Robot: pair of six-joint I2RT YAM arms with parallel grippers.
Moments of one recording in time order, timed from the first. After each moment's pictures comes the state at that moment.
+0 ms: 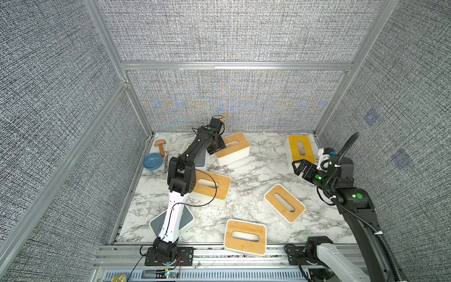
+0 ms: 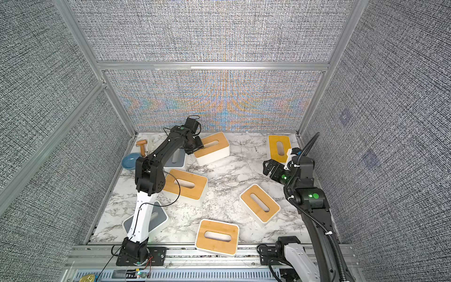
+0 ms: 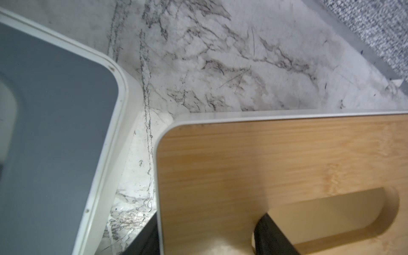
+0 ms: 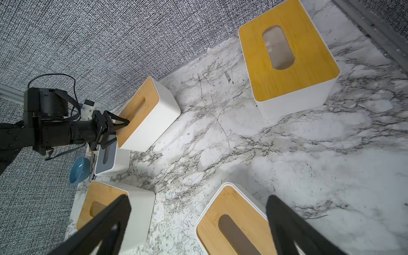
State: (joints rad) left arm -0.41 2.42 2.31 -1.04 0.06 -0.72; right arm 0.06 0.86 0.97 -0.68 -0.16 0.52
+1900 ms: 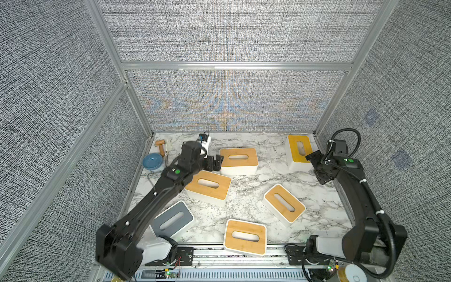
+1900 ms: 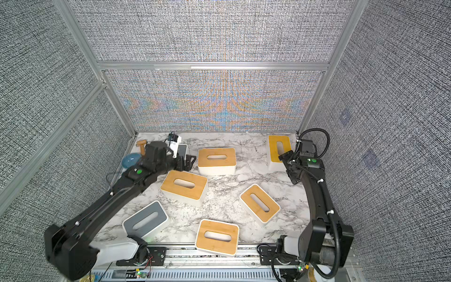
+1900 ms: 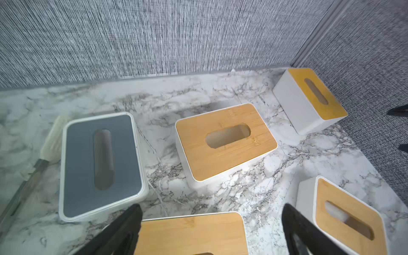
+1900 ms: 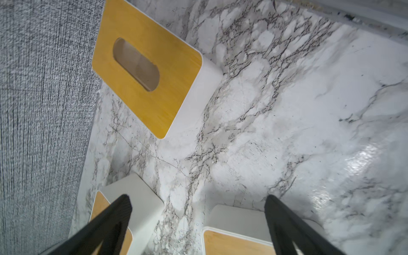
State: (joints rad) left arm -0.51 1.12 0.93 -0.27 0.07 -0.19; right arm -0.17 1.38 1.21 -0.82 -0.03 1.01
